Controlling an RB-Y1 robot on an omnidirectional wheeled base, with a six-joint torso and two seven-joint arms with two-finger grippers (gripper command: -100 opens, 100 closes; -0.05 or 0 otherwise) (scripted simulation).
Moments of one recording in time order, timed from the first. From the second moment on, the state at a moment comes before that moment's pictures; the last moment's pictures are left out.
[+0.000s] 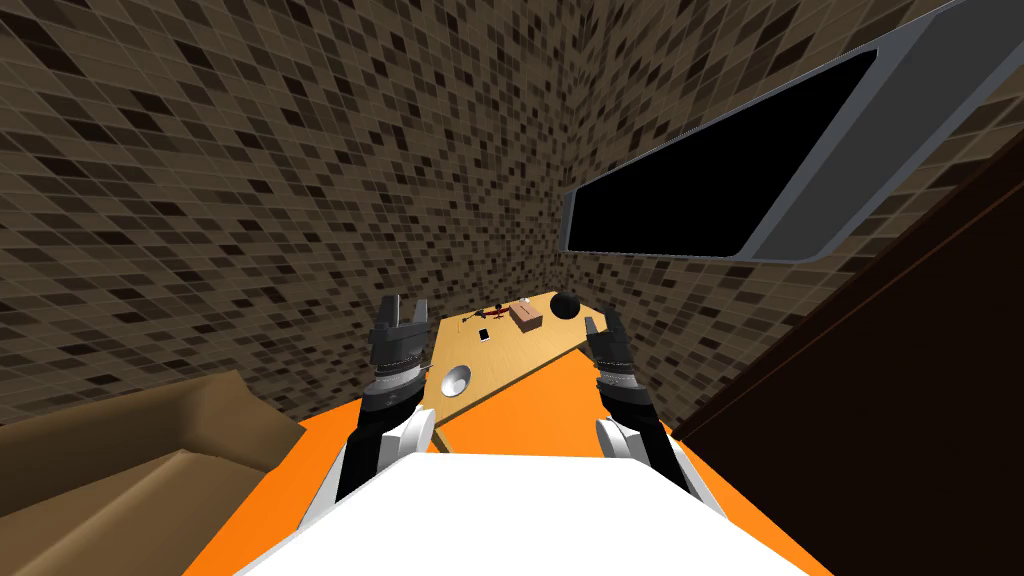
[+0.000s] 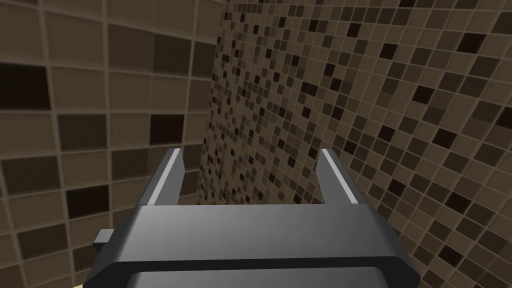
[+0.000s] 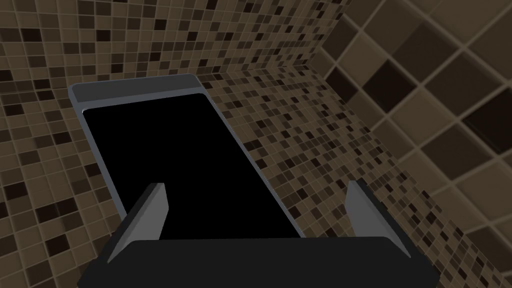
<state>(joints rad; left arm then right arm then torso) 0.46 -0.05 -0.02 -2.39 -0.12 -0.62 0.02 0.46 0.01 0.06 -2.21 0.07 -0.51 -0.01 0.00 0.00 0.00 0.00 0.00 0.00</state>
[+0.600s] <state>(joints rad) 0.43 0.09 0.00 -2.32 -0.09 -0.51 0.02 0.46 0.01 0.06 -2.21 0.07 -0.51 -0.01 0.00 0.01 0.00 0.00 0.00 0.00</state>
